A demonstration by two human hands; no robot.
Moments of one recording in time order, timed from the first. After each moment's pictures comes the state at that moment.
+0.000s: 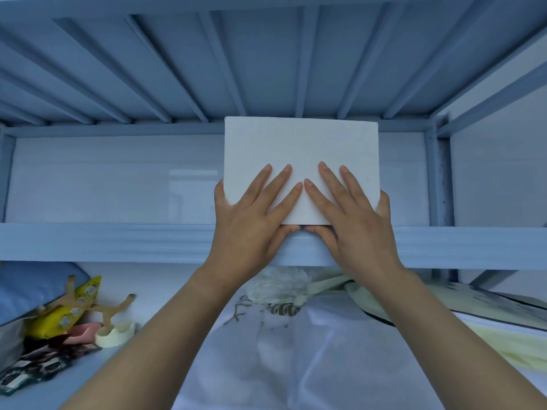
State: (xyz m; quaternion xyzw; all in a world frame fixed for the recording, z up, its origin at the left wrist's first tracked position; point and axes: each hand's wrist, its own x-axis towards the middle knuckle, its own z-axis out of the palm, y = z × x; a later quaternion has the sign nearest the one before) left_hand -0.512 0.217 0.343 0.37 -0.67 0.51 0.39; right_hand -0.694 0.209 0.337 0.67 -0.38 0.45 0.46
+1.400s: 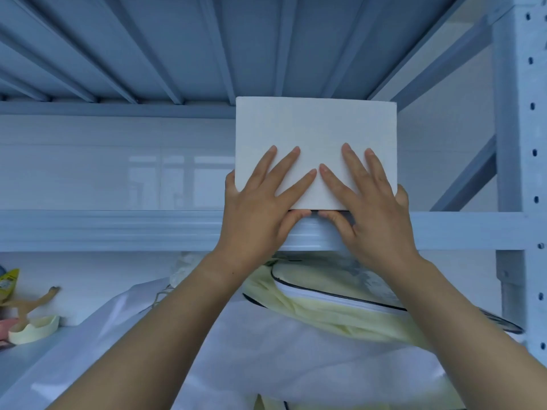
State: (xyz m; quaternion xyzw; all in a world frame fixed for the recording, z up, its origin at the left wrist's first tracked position) left_hand -0.720 0.220 0.341 0.31 -0.70 0.45 0.45; right_hand -0.907 0.234 0.331 0.65 -0.42 0.46 0.43
